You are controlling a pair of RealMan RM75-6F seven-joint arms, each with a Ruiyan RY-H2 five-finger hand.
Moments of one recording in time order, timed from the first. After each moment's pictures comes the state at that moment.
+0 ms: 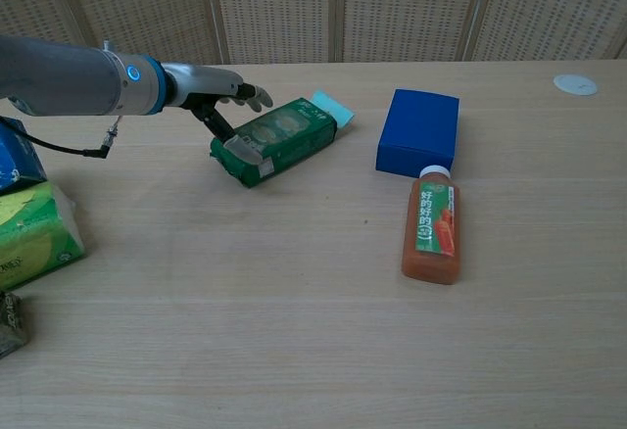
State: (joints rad) left arm -1.16 -1.61 -0.07 -1.11 0.66 0.53 0.26; right arm 0.01 -0.83 0.09 -1.84 -1.50 1.60 -0.13
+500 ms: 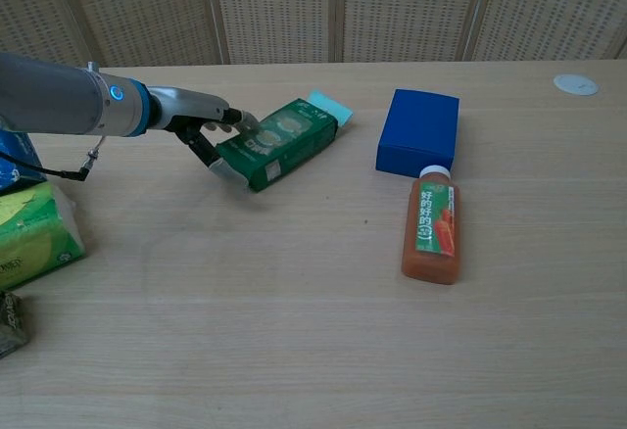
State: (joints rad) left arm -1.13 -1.58 -0.04 -1.17 0.63 0.48 0.24; right arm 0.01 -0.84 0.10 -1.84 -1.50 1.59 -0.13
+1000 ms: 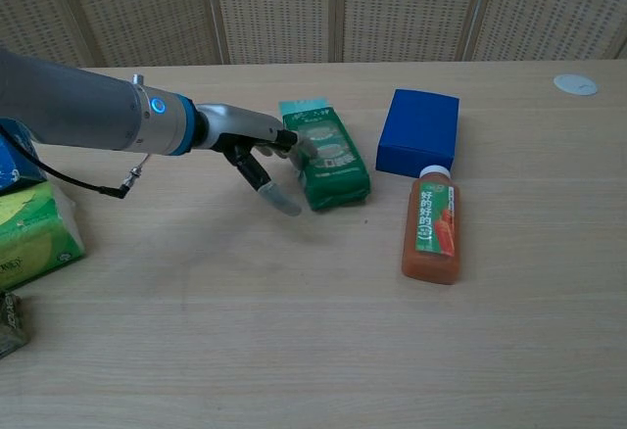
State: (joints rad) left arm -1.17 -1.61 -0.10 -1.27 0.74 0.41 0.16; right arm -0.01 -0.83 0.09 -1.85 -1.51 1.62 -0.12
